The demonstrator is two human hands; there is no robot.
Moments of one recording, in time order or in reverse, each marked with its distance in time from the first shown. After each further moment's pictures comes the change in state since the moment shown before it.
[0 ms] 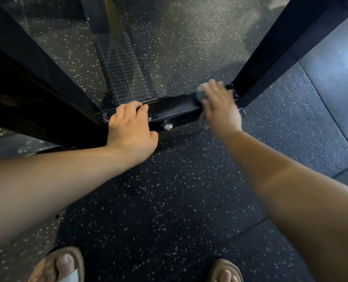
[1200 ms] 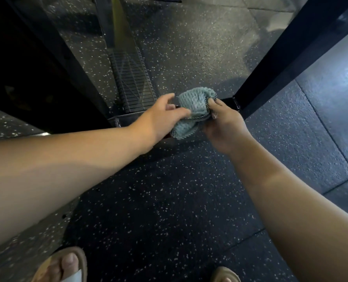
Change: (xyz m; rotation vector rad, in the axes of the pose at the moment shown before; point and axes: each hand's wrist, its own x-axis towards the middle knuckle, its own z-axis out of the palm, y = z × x) left_hand 0.016 0.029 -0.030 -1.111 -0.225 -0.114; right_hand -0.015 -0.060 -0.041 1.662 -0.128 0.573
